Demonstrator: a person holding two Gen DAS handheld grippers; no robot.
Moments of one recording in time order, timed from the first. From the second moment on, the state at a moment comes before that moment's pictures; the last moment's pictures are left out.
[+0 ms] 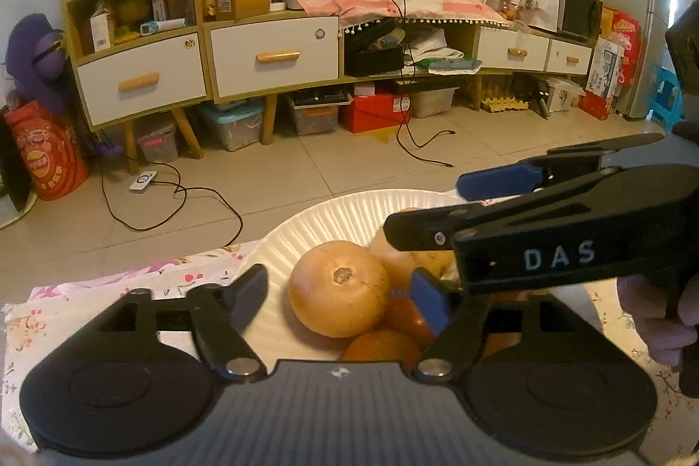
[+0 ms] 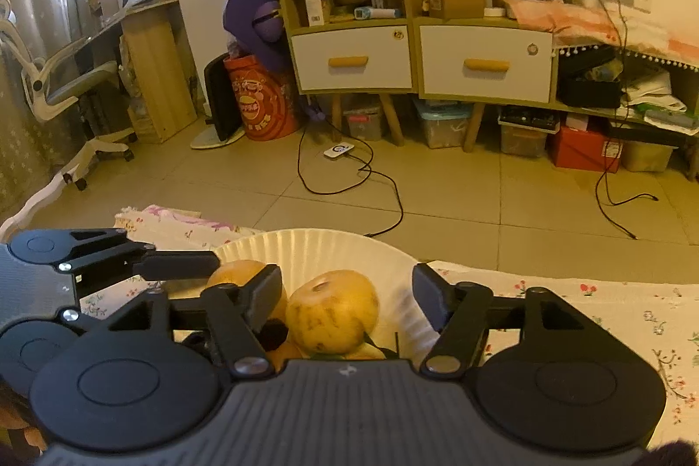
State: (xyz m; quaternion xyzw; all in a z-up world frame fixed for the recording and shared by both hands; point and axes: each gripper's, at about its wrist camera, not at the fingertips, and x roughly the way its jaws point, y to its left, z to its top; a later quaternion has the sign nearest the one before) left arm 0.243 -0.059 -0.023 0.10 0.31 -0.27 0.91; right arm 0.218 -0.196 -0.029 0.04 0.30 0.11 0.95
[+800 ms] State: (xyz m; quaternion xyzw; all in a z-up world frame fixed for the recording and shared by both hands) left arm 0.168 -0.044 0.014 0.11 0.31 -0.25 0.91; right arm 0.145 -0.200 0.004 0.03 0.30 0.07 0.95
